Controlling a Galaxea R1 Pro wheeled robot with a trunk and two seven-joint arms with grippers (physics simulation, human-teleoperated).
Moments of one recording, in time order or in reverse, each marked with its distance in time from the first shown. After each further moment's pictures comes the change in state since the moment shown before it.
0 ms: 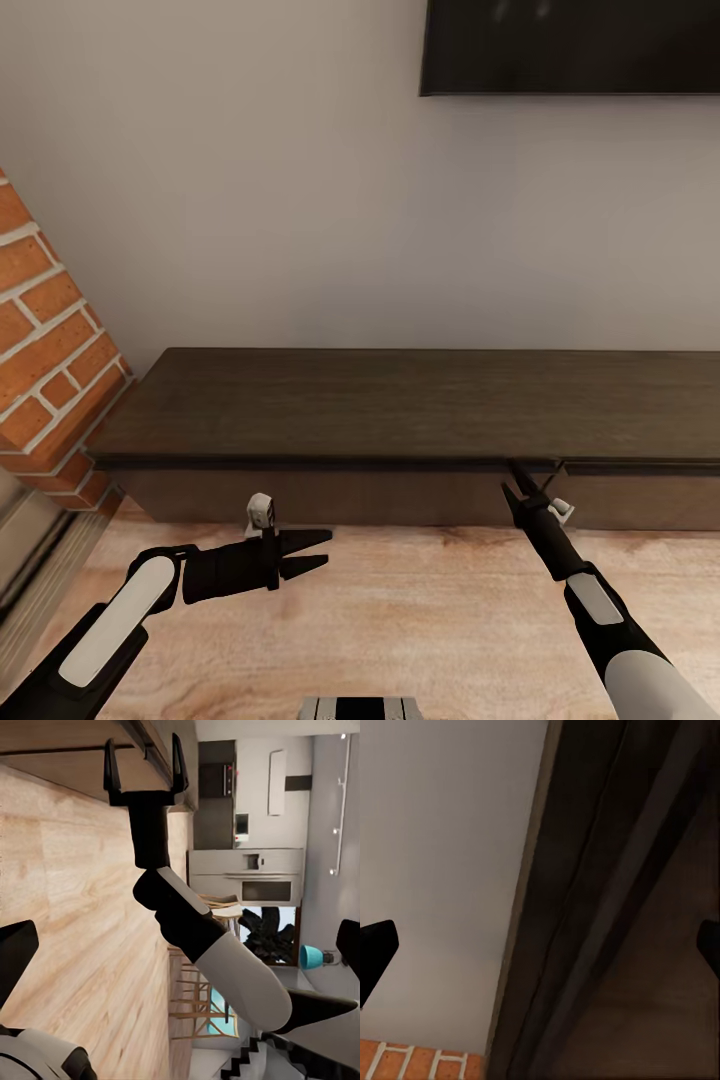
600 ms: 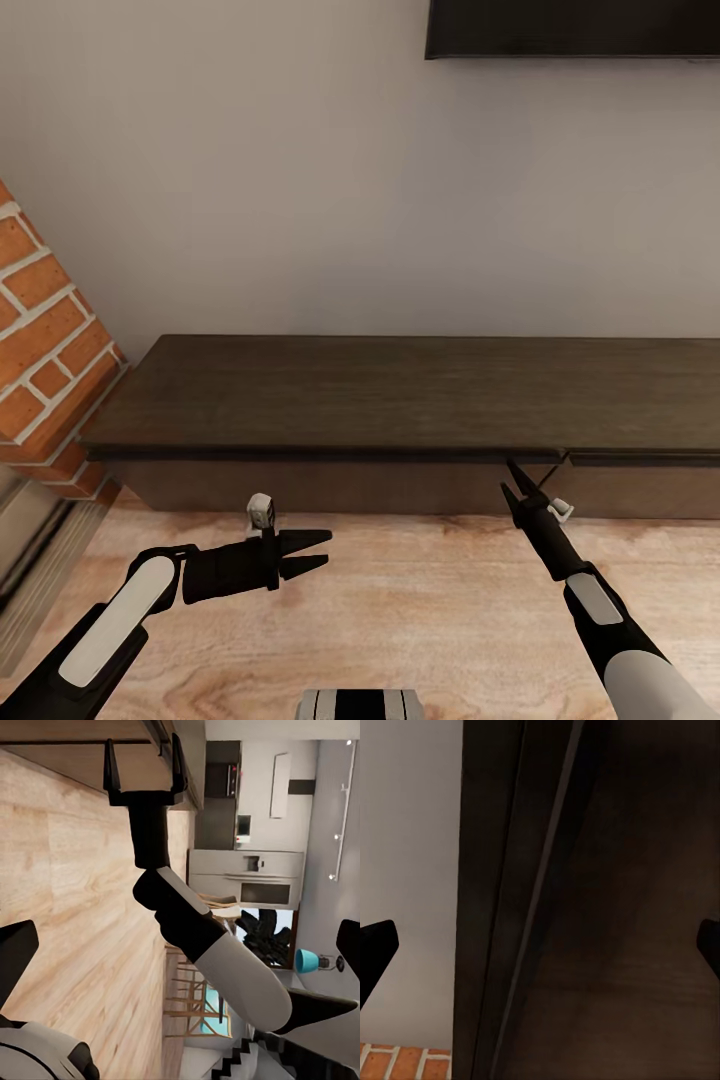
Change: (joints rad) left arm 0.000 0.001 0.000 0.000 0.001 0.000 0.000; right arm 0.000 0.001 0.001 0.000 0.000 0.000 0.000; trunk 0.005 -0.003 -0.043
